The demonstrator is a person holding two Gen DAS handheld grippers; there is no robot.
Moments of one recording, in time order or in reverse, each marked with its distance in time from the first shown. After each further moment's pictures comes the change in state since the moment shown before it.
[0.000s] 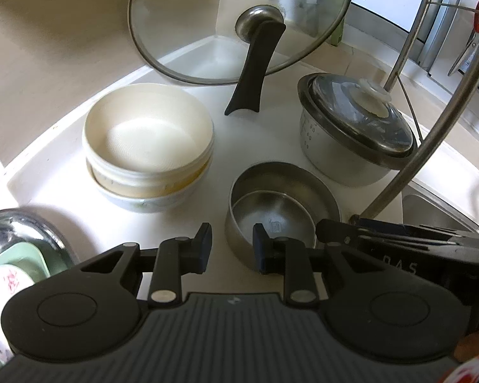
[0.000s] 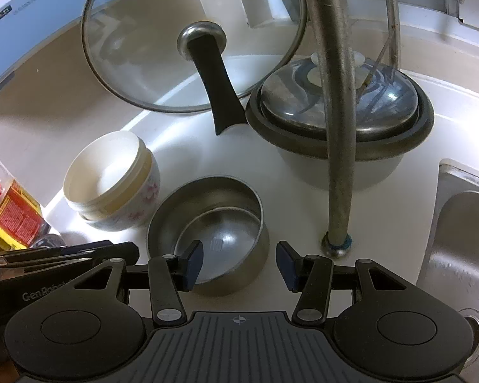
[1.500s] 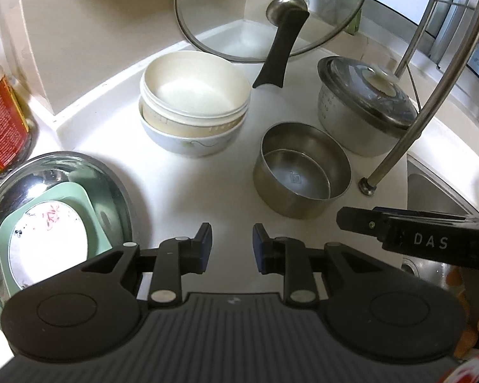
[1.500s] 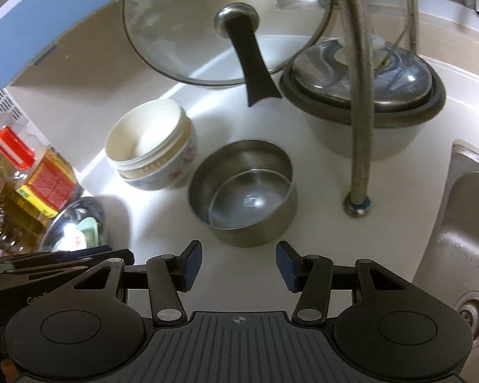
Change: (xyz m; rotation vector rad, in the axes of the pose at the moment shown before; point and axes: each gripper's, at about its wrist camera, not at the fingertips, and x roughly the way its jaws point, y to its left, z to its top) left arm -0.046 0.017 -0.036 -0.054 0.058 0.055; right arm -0.029 0.010 -0.018 -0.039 0.099 0.072
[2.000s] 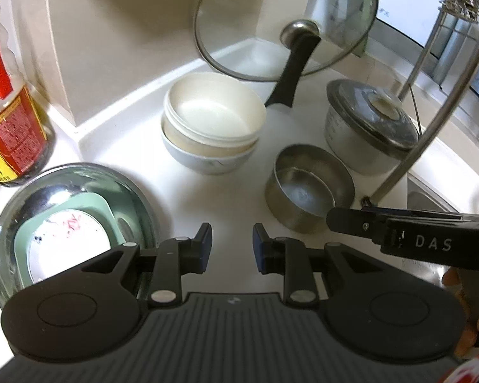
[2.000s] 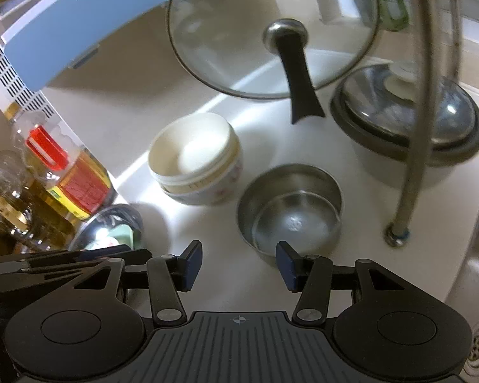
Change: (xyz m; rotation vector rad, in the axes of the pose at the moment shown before) left arm -0.021 0.014 0.006 -0.037 -0.042 0.006; right arm -0.005 0.024 0.015 -0.058 -0.008 0.104
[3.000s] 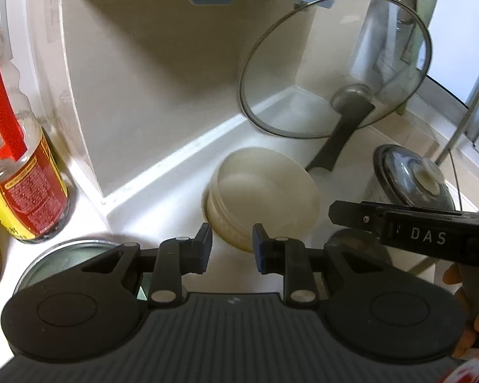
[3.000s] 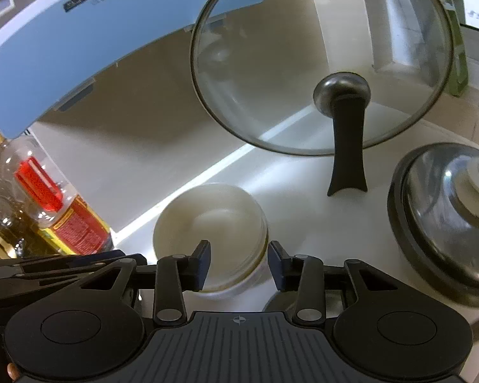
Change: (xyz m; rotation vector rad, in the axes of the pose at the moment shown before) left arm 0.018 0.037 0.066 -0.077 -0.106 0.071; right arm 0.056 0.029 0.079 -0.113 -0.071 0.051
